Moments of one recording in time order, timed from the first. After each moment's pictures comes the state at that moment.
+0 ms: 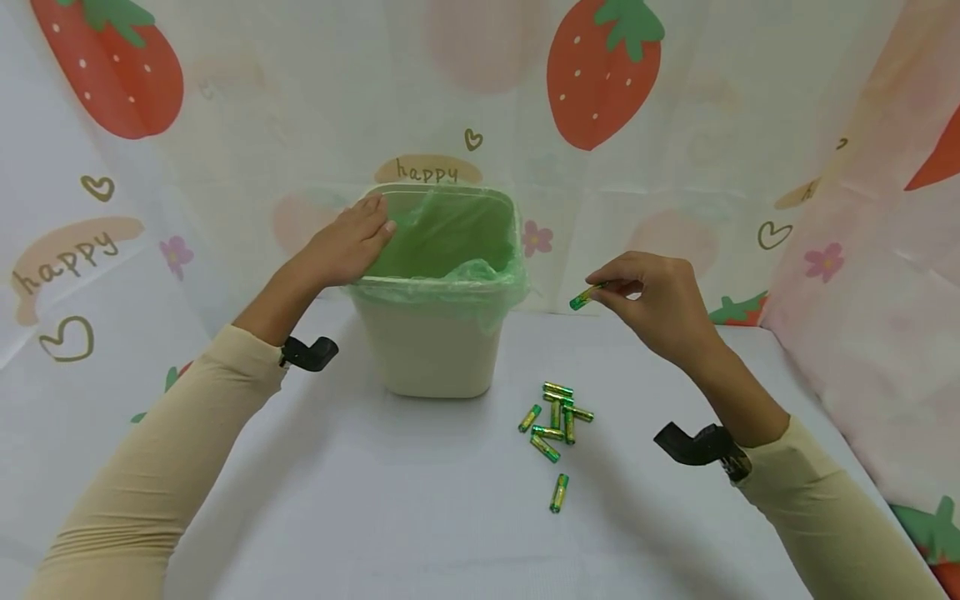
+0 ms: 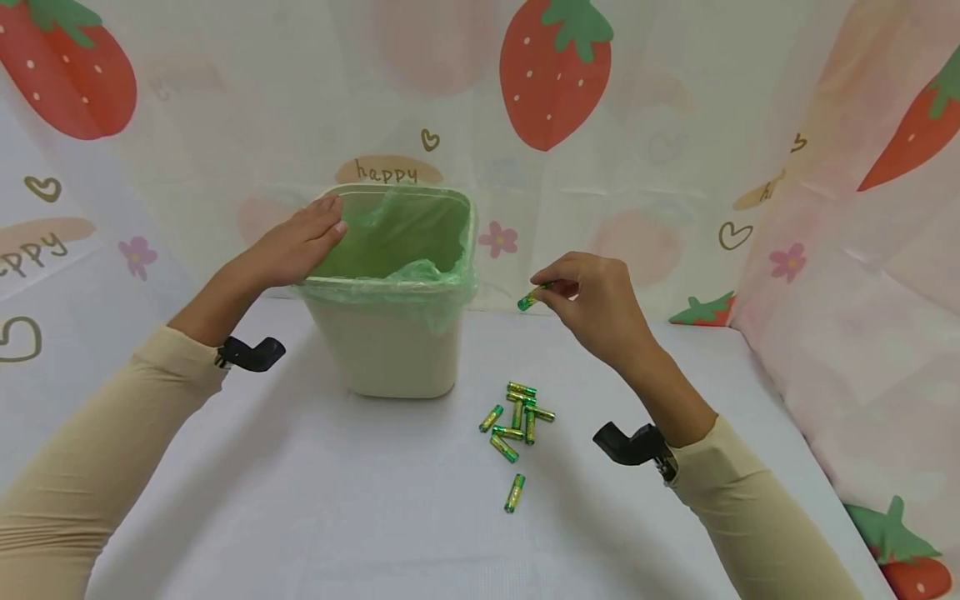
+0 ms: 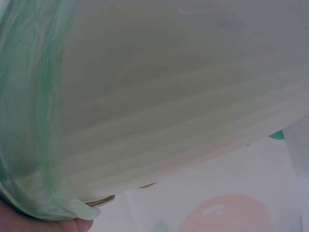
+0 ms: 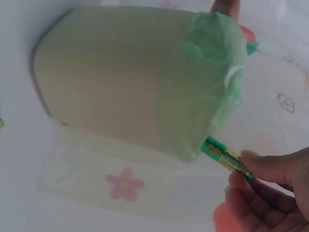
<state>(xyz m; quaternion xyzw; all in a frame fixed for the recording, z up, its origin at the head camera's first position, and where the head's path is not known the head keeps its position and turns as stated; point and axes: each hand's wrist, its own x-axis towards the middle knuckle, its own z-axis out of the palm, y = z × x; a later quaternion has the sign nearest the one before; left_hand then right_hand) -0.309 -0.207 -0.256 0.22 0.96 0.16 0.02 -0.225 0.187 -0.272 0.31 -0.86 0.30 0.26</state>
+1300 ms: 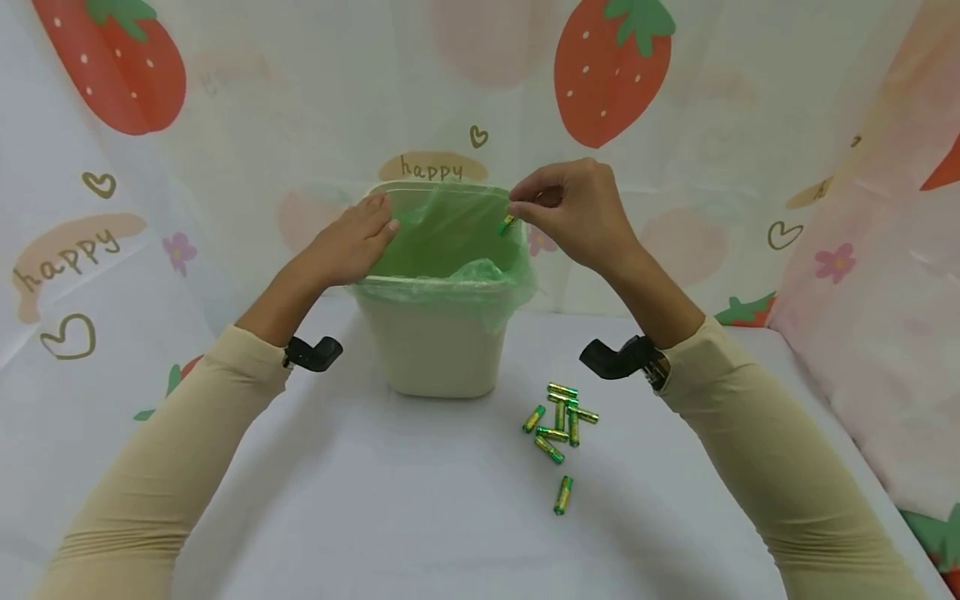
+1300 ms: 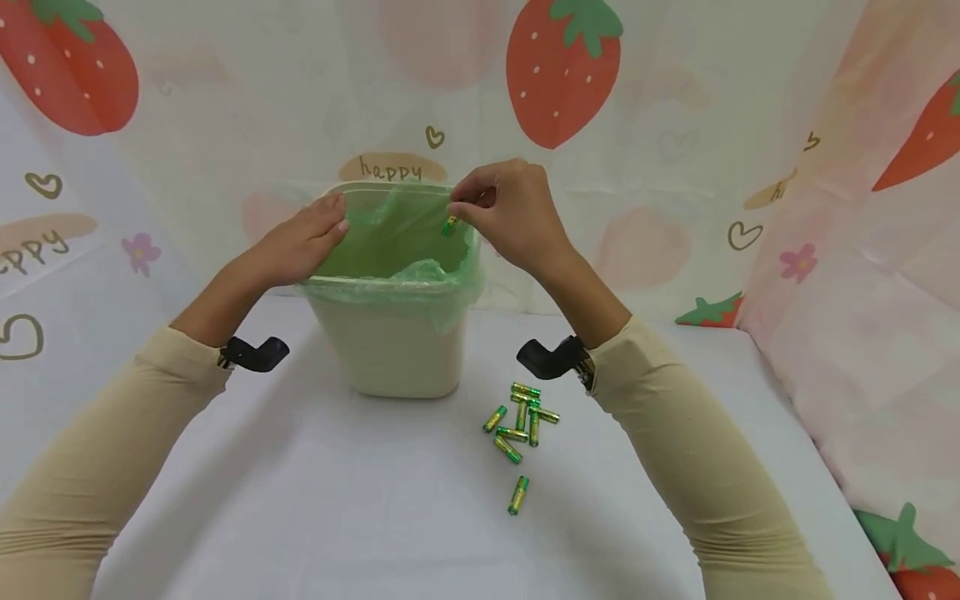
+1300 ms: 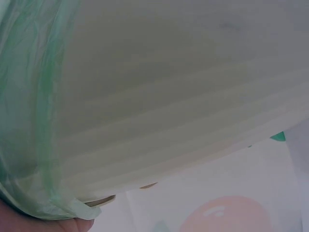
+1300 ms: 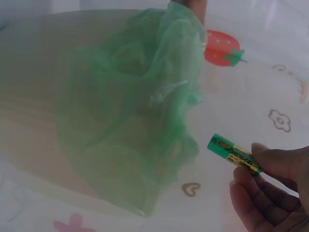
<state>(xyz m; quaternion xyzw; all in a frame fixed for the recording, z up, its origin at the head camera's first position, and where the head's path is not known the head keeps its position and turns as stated) -0.310 -0.207 -0.256 0.22 0.96 0.18 0.02 -0.279 0.101 -0.209 0.31 -0.84 0.39 0.21</state>
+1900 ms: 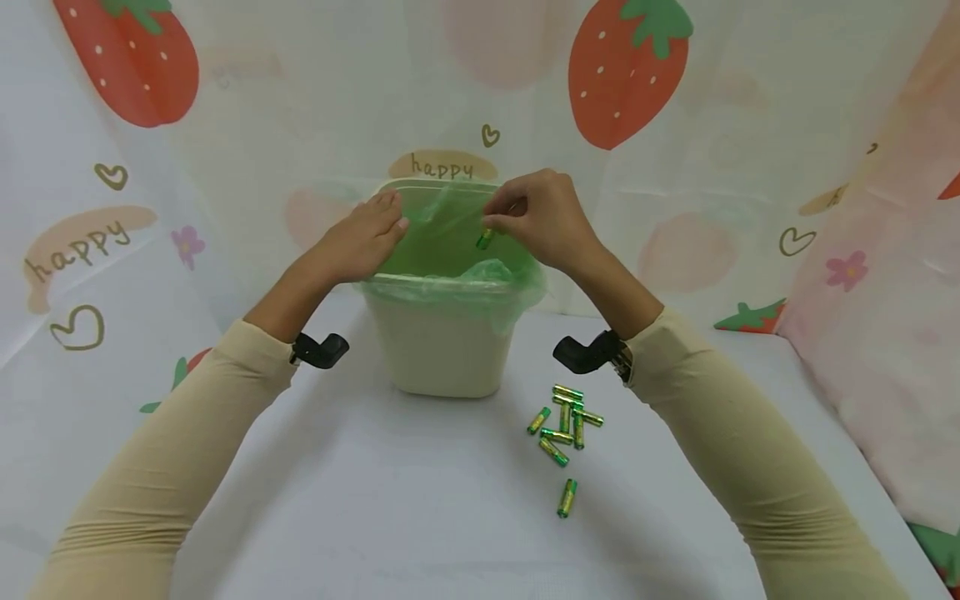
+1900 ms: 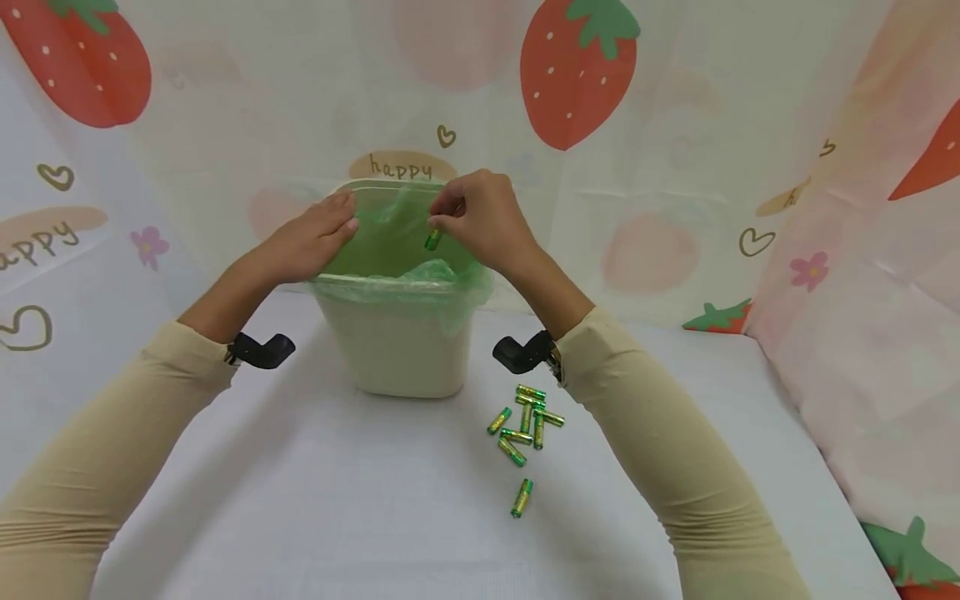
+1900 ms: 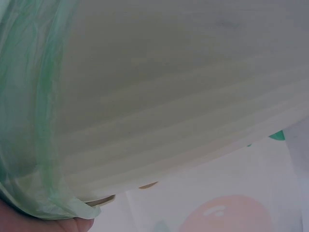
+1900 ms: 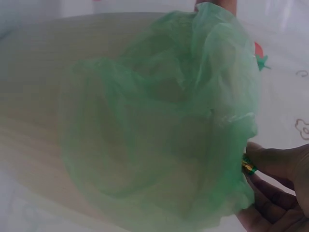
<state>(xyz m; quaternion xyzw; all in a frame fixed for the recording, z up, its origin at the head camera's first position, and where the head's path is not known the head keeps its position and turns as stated) -0.310 -0.209 -0.257 0.22 0.96 0.17 0.02 -0.298 0.063 -0.222 0.32 -0.87 0.35 0.16</state>
